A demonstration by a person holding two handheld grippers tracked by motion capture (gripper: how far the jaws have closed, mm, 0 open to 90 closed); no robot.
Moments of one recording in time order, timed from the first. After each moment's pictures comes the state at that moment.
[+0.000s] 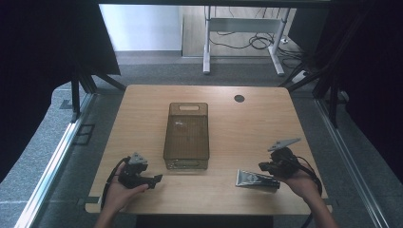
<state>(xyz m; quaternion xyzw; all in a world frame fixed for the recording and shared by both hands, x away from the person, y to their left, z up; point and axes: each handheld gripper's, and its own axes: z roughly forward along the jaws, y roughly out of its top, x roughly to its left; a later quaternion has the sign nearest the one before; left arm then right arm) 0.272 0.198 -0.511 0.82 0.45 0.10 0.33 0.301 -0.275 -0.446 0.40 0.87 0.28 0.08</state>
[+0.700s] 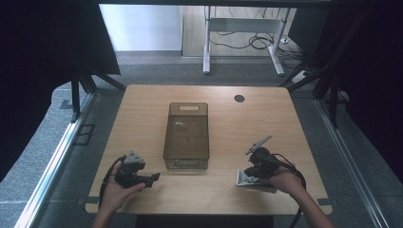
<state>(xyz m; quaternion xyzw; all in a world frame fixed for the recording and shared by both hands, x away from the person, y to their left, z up) 0.269 0.206 -0.504 0.81 0.46 0.10 0.35 0.311 -0.222 -0.455 0.34 0.92 0.20 0.02</state>
